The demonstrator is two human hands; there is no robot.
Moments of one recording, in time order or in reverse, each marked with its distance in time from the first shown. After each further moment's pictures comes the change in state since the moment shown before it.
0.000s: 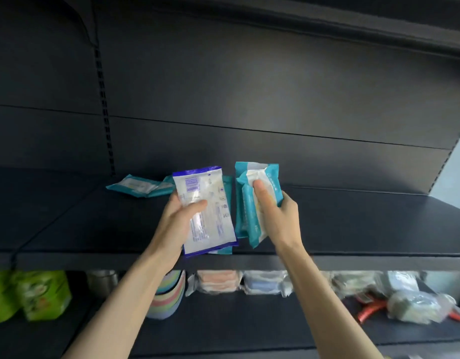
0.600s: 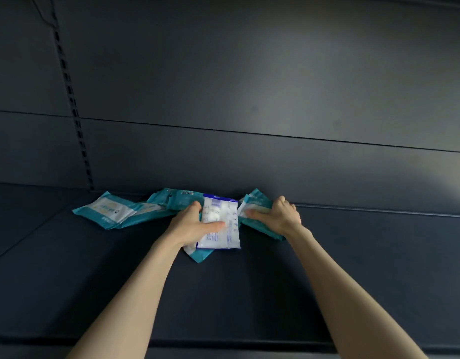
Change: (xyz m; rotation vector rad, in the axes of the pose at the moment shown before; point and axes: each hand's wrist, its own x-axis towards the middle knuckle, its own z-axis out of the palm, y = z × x) left_hand 0.200 -0.074 0.008 0.999 -0.088 -0.123; right_hand 0.206 0.087 0.022 -1.011 -0.257 0.106
